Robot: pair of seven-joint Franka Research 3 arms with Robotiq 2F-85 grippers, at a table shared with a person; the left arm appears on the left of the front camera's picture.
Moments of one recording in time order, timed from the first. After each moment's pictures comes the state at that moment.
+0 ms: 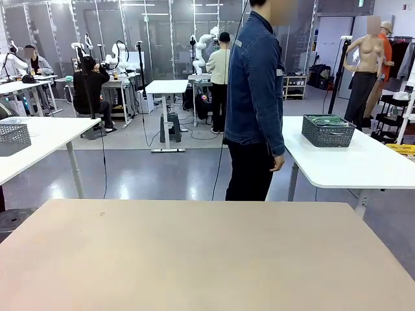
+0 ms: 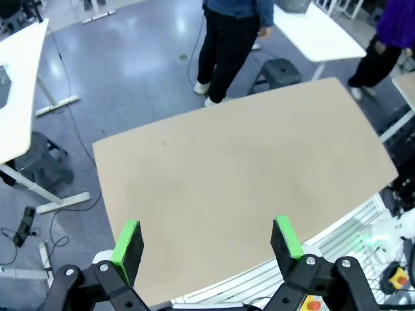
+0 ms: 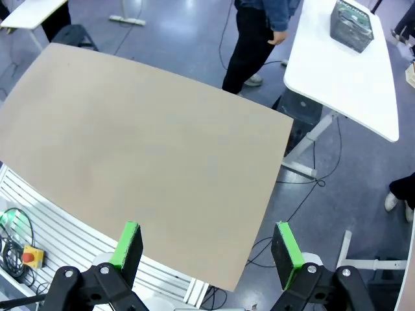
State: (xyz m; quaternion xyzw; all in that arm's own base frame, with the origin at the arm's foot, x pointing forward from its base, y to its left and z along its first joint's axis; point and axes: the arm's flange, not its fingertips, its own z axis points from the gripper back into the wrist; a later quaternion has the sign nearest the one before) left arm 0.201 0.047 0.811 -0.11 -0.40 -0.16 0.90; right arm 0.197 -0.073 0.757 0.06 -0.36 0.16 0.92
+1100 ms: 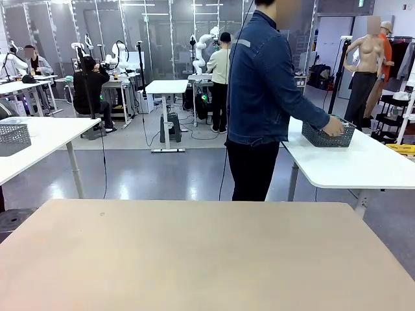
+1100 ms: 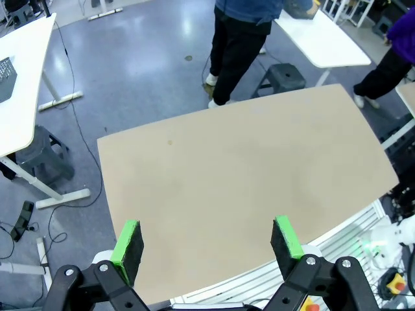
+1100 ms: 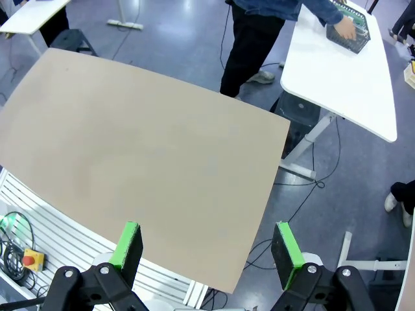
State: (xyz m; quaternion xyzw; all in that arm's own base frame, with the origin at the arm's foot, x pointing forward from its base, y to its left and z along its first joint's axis) left arm 0.202 0.056 0.809 -0.11 -0.40 -0.15 0.90; right arm 0.198 -0.078 0.761 0.07 -0.36 0.16 0.92
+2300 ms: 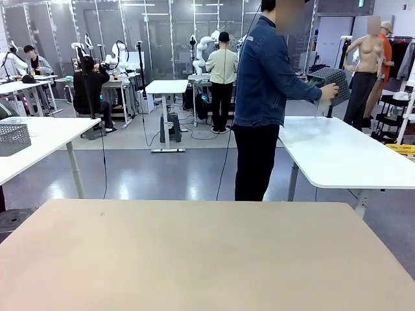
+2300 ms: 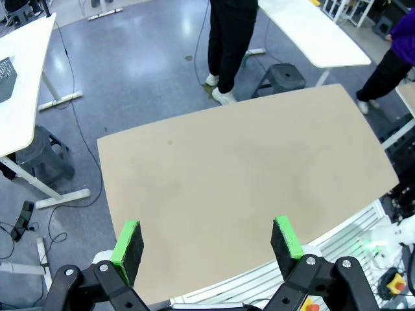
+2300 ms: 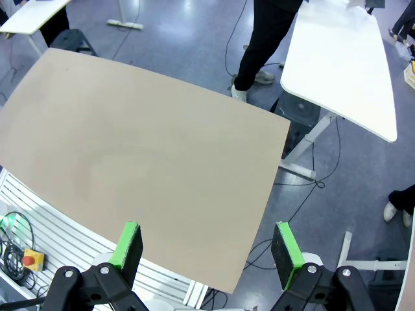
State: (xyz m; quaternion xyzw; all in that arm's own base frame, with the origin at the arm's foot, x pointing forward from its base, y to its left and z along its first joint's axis) left arm 0.202 0.056 0.809 -0.11 -0.40 -0.15 0.90; right arm 0.198 -0.078 0.761 0.07 -0.36 0.16 0.92
